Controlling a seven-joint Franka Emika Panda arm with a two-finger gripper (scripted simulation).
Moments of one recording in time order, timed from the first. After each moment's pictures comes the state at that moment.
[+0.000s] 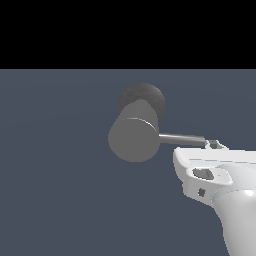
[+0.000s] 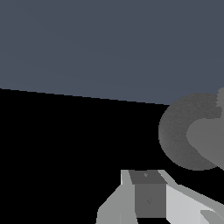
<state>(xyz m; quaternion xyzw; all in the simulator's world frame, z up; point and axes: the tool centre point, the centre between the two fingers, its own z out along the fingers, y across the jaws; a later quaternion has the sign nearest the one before) -0.117 -0.221 0.111 0.04 0.67 -0.11 0.73</state>
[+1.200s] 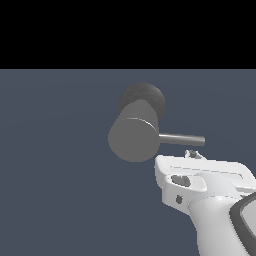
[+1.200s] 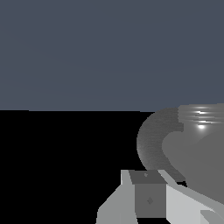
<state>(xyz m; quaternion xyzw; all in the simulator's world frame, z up) -0.117 -0.175 0.078 0.05 0.70 -0.06 0.71</state>
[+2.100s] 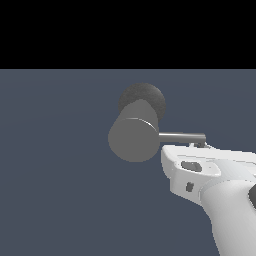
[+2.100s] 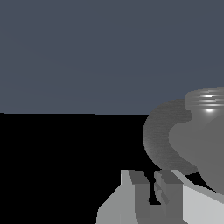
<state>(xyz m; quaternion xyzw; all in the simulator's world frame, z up) -0.120 -0.188 0.109 0.06 0.71 -0.06 0.69</state>
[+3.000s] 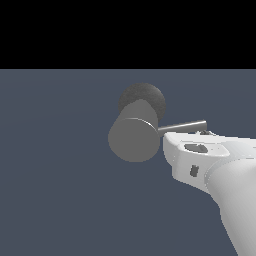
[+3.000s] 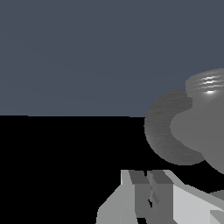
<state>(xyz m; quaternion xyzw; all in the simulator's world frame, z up) -0.122 -0.189 0.143 0.07 0.72 -0.07 0.69</state>
